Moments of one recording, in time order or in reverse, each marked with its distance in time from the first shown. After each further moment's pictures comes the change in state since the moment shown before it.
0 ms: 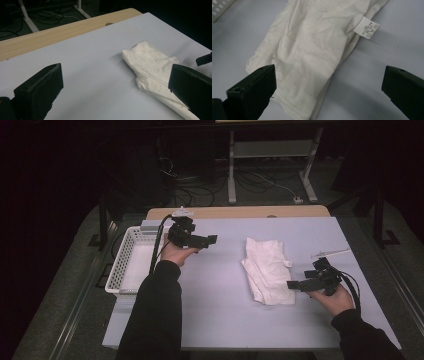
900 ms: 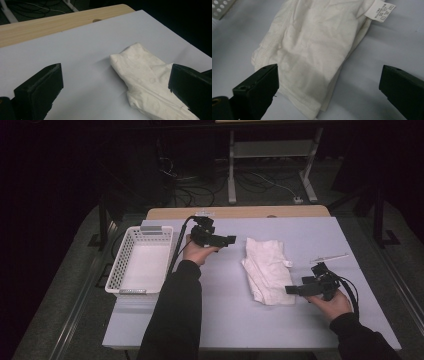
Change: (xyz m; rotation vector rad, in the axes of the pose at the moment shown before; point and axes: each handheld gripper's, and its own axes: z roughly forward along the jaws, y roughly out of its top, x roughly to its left) left arm -0.011 -0.003 0.067 0.030 -0.074 -0.046; right arm 0.005 -0.012 0.005 0.027 0.031 0.039
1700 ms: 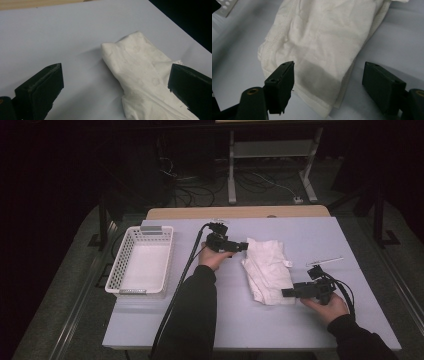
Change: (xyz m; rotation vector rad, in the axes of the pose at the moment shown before) left arm -0.005 -0.019 0.057 0.073 -0.048 -0.075; right arm 0.004 -0.005 0.010 0.049 0.044 0.058
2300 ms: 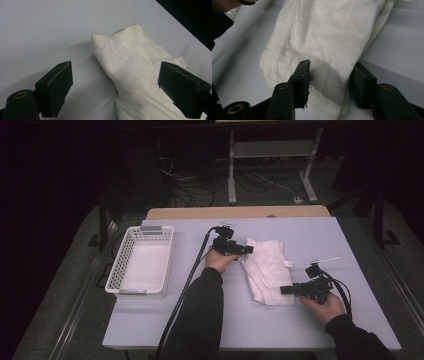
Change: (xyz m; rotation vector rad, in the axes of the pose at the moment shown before) left arm -0.006 -0.007 0.022 0.029 -0.017 -0.035; right arm 0.001 0.004 0.006 -0.006 0.015 0.070
